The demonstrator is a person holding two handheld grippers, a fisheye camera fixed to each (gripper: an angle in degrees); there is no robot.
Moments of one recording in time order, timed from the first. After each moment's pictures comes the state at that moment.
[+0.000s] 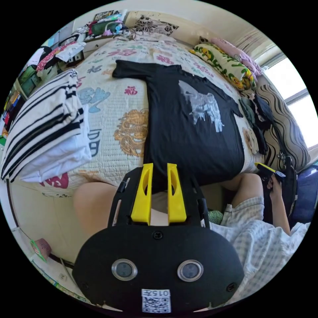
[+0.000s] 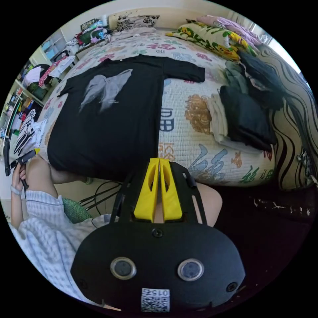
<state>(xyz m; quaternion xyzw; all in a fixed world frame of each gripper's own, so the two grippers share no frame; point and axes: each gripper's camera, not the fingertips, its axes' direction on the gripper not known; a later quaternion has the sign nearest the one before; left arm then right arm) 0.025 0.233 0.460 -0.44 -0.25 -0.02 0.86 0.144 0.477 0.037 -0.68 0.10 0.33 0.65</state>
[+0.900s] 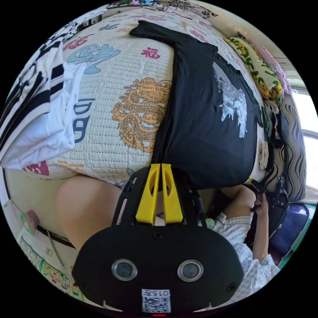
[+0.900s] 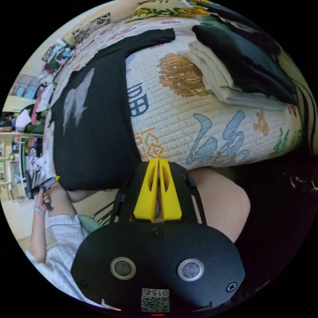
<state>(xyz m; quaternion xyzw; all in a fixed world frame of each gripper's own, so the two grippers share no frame) 0.010 0.096 0.540 -0.50 -0.27 -0.14 0.81 0.246 0.656 -0.094 -0.65 0.09 0.50 0.56</state>
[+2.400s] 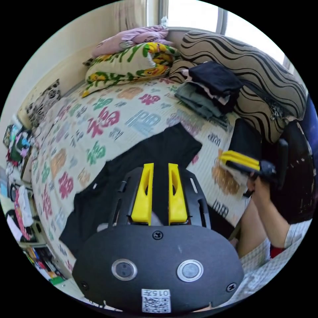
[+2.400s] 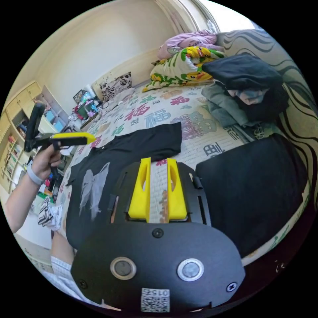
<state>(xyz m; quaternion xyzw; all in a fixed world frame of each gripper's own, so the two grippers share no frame) 0.500 -0.236 1.228 -0.47 -0.08 0.34 0.81 0.451 0.737 -0.122 -0.43 0.16 0.48 0.75</state>
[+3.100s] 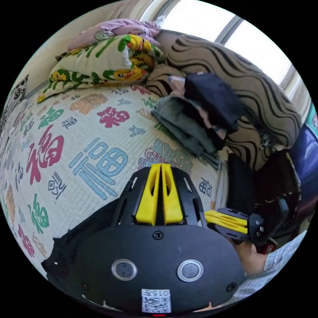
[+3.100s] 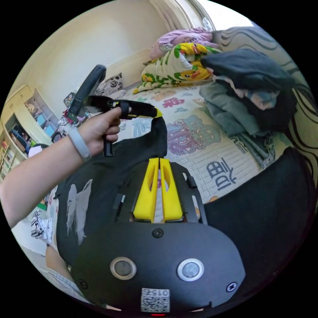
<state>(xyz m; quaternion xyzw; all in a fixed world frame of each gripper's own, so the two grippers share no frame) 0.479 -0.254 1.432 -0.45 0.08 0.25 0.85 0.485 0.760 -0.047 -0.43 0.19 0.46 0.75</state>
